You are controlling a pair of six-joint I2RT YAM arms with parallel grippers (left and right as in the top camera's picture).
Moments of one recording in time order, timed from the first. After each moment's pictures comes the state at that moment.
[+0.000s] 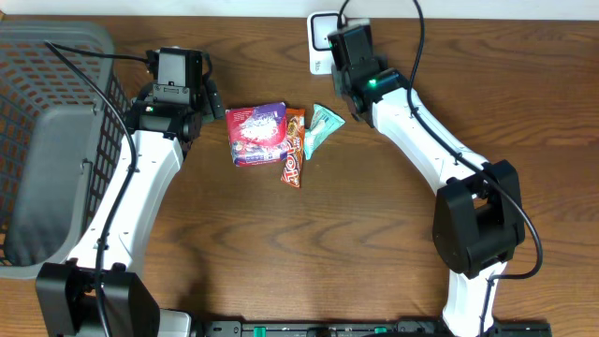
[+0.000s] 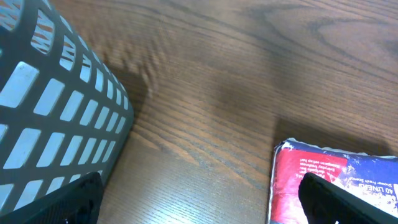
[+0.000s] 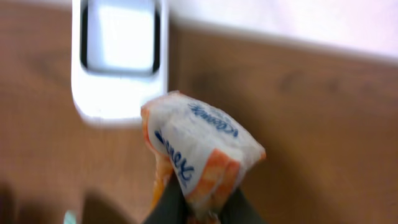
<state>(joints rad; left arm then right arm) -0.13 1.58 1.30 -0.66 -0.35 -0.32 0.45 2.06 1.68 -0.39 0.46 0.15</state>
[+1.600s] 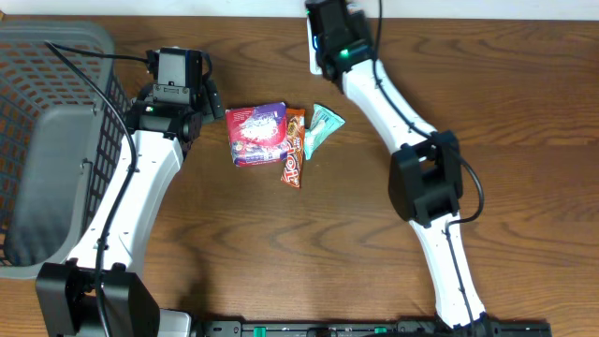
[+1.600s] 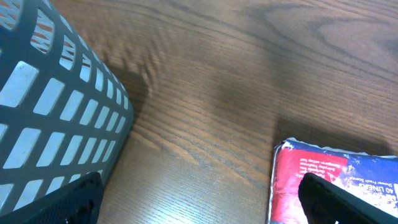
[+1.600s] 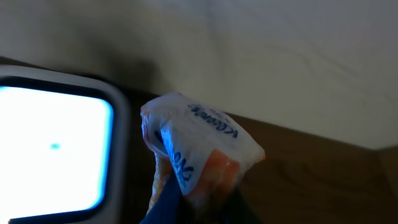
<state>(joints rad) -0.13 1.58 1.30 -0.66 -0.35 -0.32 0.41 2.52 2.31 -0.49 0.72 -0.11</state>
